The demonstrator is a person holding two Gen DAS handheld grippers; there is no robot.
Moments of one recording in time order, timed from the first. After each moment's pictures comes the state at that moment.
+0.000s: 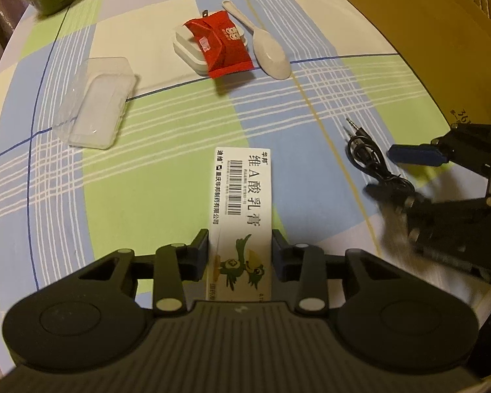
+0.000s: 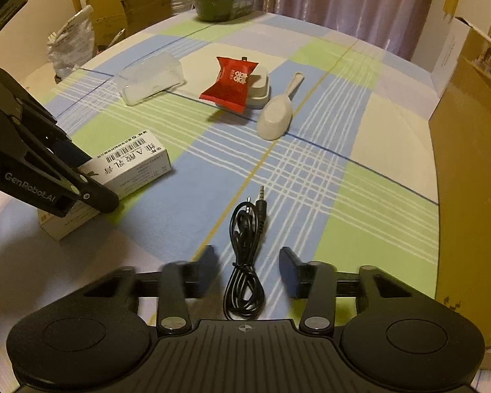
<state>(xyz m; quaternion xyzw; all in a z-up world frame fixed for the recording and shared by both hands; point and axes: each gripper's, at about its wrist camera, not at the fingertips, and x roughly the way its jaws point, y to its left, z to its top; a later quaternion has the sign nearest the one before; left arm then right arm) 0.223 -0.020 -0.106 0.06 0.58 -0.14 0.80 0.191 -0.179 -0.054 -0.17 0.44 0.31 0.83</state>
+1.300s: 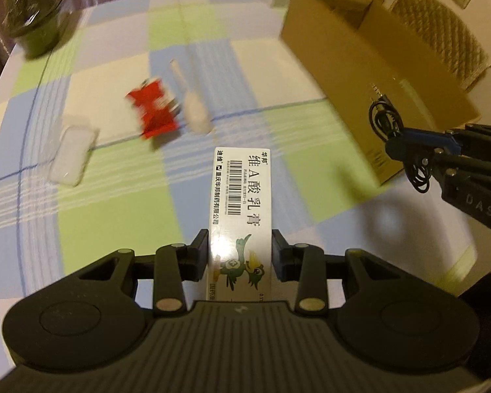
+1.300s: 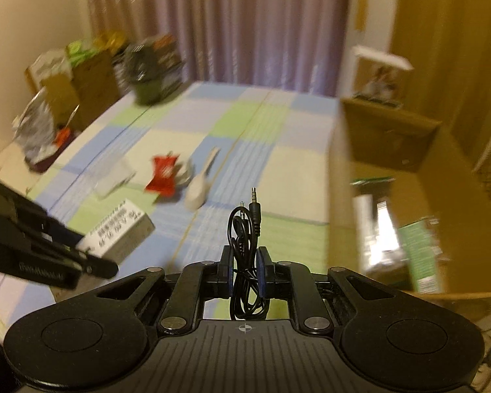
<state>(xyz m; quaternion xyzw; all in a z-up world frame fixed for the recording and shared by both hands) 0.198 -0.087 -0.020 0.02 0.54 -0.17 0.82 0.170 -0.270 0.082 -0.08 0.38 0.21 0.90</state>
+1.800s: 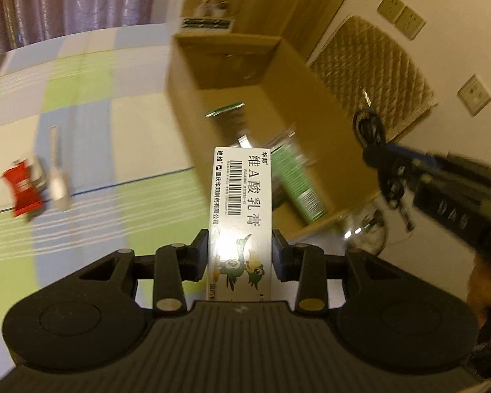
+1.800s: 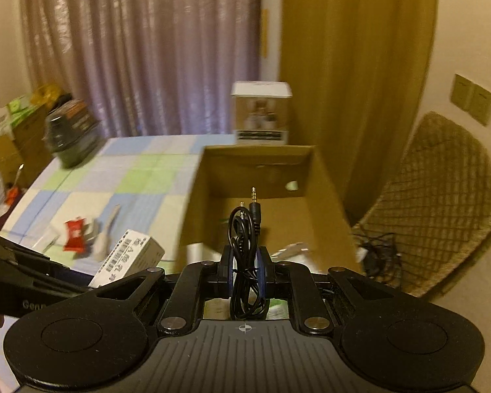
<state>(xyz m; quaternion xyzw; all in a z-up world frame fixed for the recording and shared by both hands) 0.228 -0.245 0.037 -0.05 0.51 -0.23 0.83 0.202 -0.409 0.149 -0.04 0.35 0.12 0.93</state>
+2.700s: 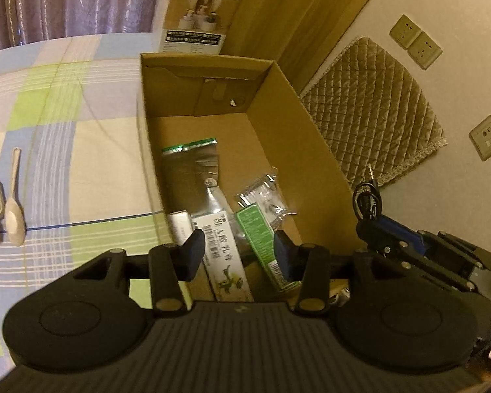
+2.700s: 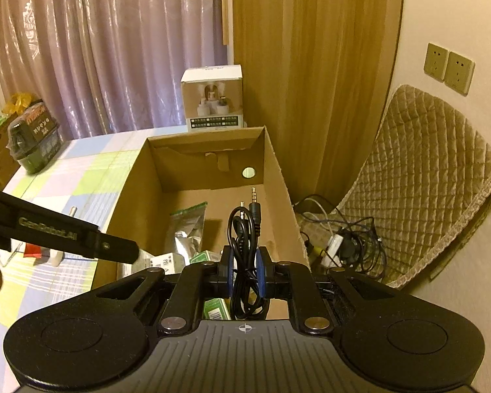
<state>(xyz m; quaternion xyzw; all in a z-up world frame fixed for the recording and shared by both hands) 0.285 -0.301 0.029 -0.08 0.50 -0.21 0.83 0.235 -0.456 0.118 -0.02 0.37 0.09 0.93</state>
